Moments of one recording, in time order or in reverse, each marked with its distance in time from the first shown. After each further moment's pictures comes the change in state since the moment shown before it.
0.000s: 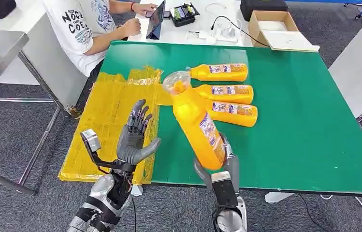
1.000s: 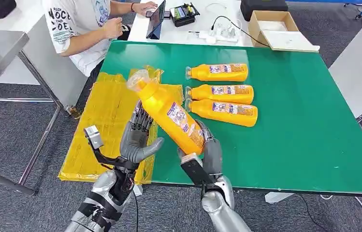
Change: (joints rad) left arm -0.043 0.005 -0.034 0.041 0.014 -0.069 0.024; right arm -0.237 0.030 0.100 0.301 0.148 -0.107 0.073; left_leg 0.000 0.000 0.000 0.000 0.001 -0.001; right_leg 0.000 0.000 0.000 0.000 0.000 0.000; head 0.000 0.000
